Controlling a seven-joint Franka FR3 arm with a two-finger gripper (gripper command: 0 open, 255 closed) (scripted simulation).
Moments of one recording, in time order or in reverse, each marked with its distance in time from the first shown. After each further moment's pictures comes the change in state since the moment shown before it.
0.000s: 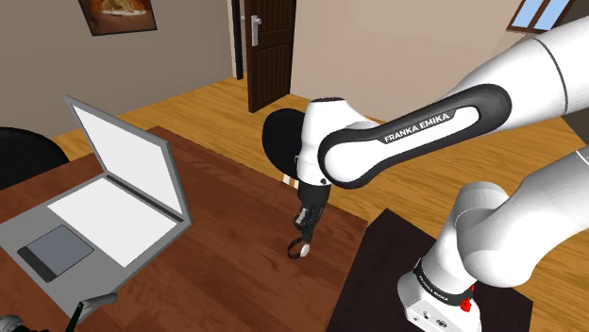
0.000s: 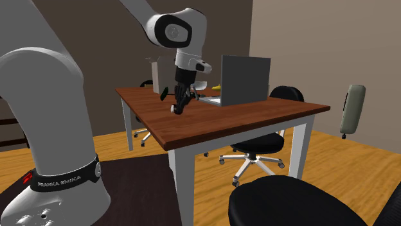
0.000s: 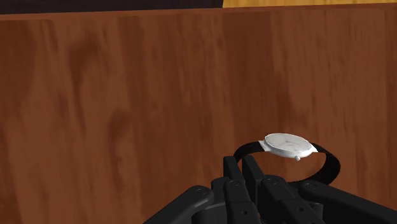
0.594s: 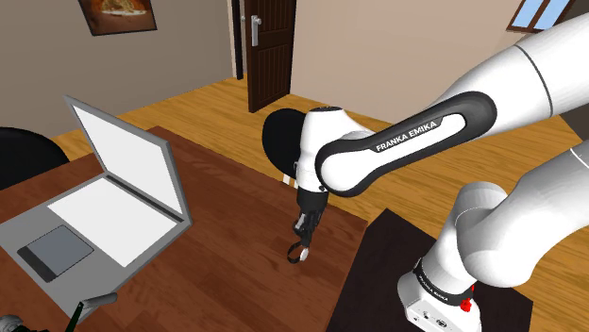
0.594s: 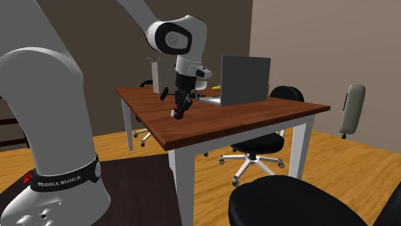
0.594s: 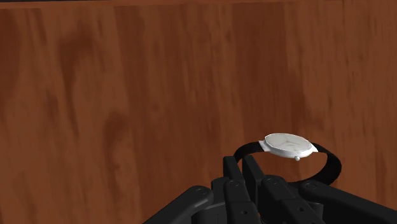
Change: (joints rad) arm 0.003 0.043 0.005 -0.021 0.013 0.063 -0.016
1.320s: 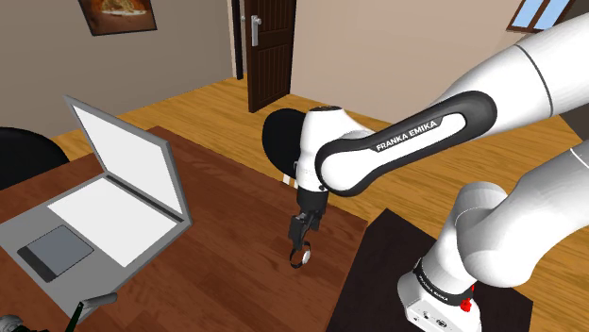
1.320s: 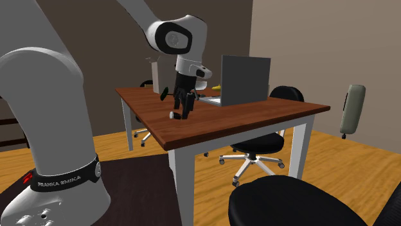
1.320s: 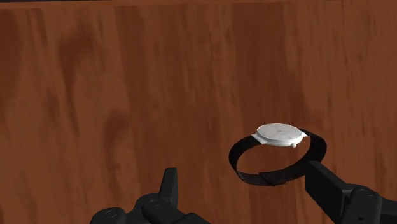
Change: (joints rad) arm -0.001 -0.001 0.000 0.002 -0.001 -0.003 0.001
